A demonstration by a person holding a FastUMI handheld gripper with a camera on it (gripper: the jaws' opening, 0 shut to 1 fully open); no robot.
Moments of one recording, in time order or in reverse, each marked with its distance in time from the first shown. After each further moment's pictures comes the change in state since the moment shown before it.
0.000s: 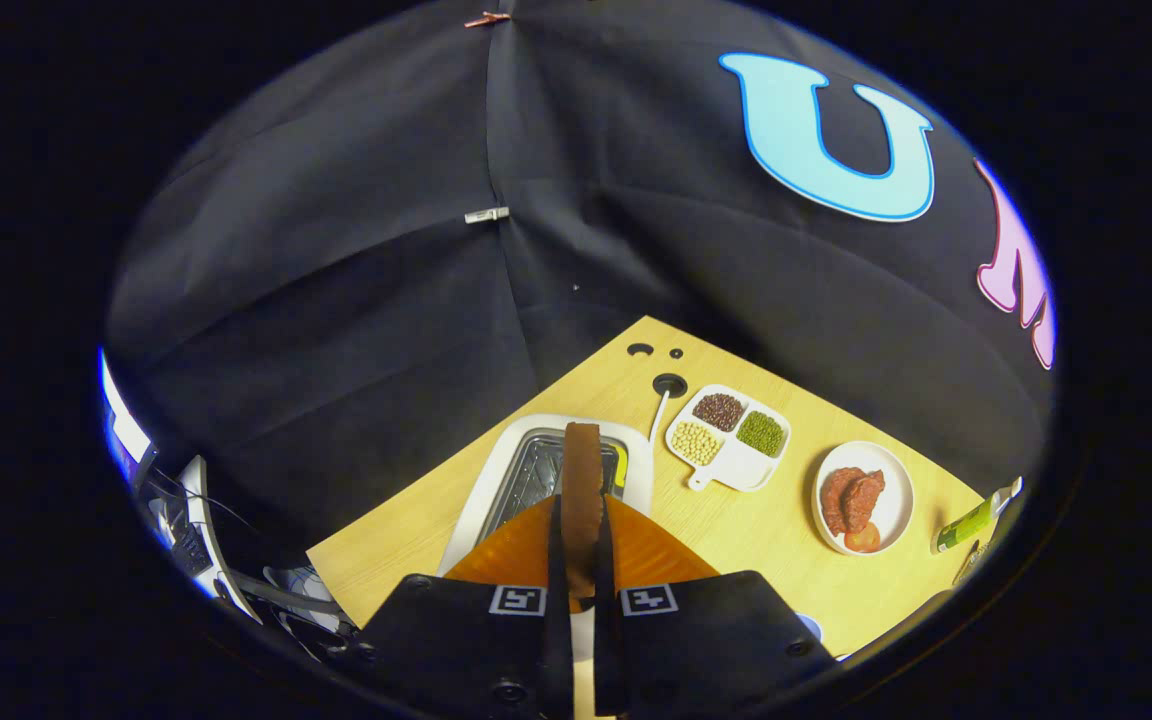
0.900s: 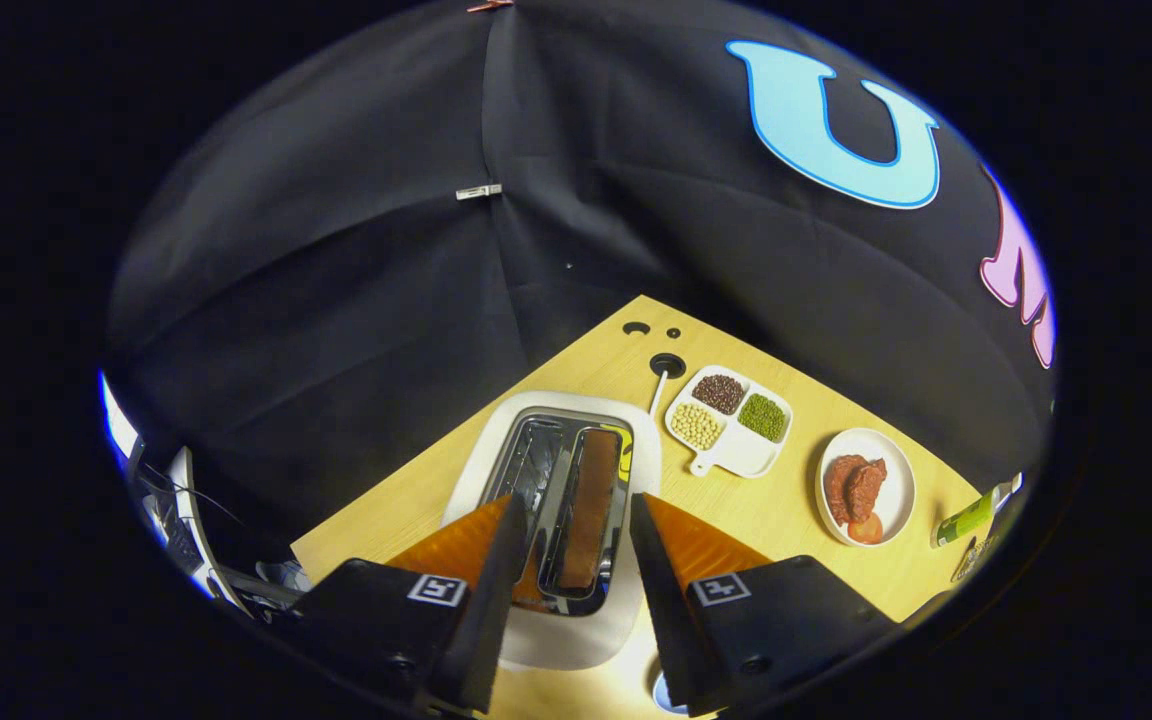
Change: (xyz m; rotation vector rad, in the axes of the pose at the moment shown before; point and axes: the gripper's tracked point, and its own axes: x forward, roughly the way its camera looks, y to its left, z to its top) arm 0.035 0.005 -0.029 -0.018 0.088 -0.064
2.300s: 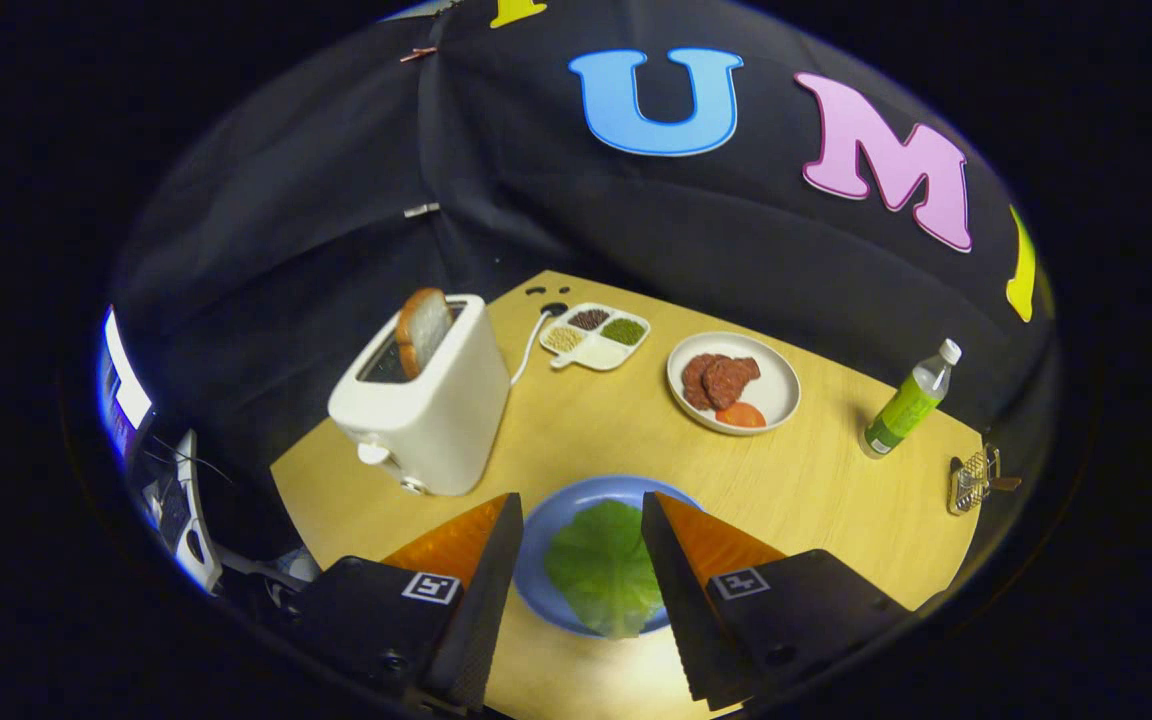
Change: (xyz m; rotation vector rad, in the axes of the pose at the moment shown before) arm -0.160 -0.133 -0.120 0.110 -0.113 -0.010
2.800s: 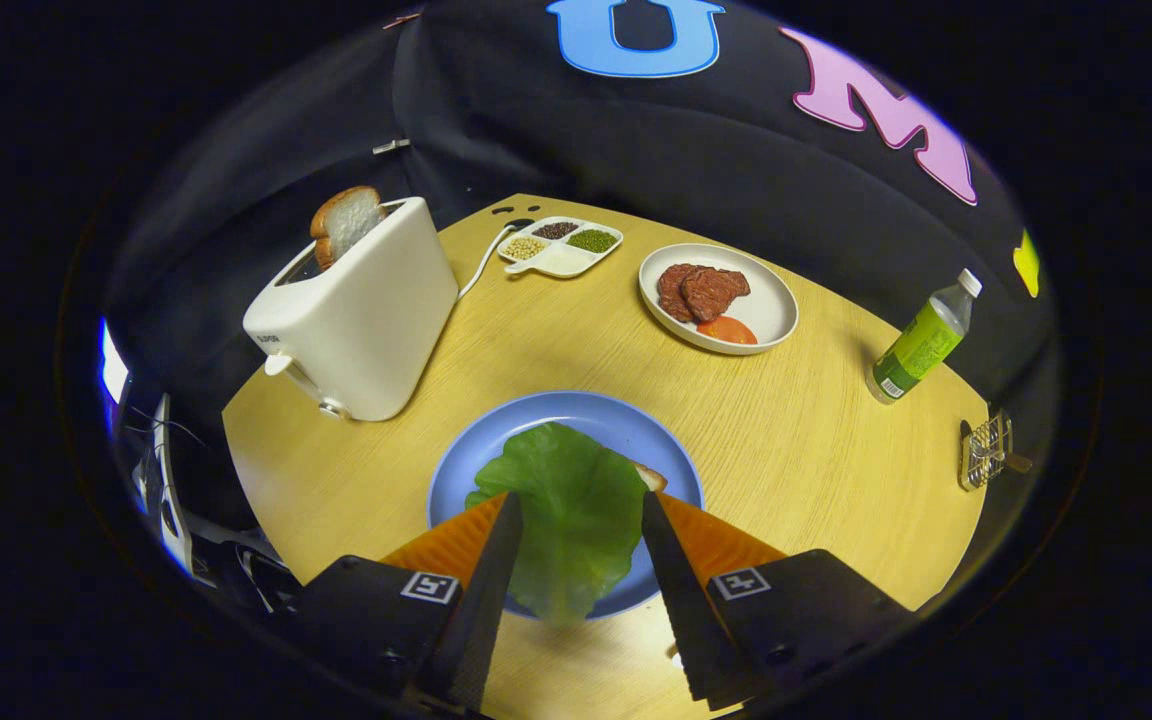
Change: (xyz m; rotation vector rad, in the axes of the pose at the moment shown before) arm 0.038 -0.065 -0.104 -0.017 0.215 -0.056
